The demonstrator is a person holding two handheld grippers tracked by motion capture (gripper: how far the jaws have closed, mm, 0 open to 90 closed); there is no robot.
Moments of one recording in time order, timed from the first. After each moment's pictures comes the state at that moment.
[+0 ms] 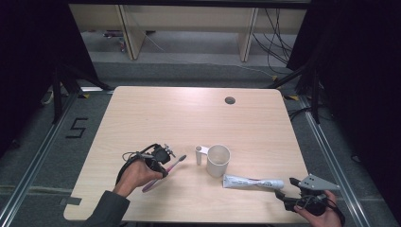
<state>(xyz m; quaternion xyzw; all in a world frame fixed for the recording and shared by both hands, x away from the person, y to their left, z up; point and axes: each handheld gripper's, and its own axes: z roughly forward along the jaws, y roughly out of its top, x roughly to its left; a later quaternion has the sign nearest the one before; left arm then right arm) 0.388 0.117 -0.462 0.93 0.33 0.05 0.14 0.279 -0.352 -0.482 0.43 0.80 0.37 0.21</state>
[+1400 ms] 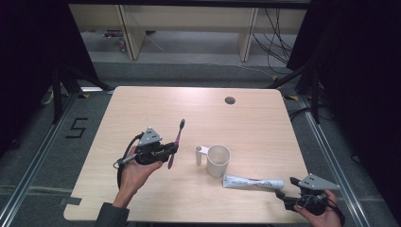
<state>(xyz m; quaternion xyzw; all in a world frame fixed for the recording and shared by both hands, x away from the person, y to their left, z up) 0.373 0.129 -0.422 0.77 0.38 0.15 0.48 0.280 -0.352 -0.483 0.43 0.80 0.37 0.20</state>
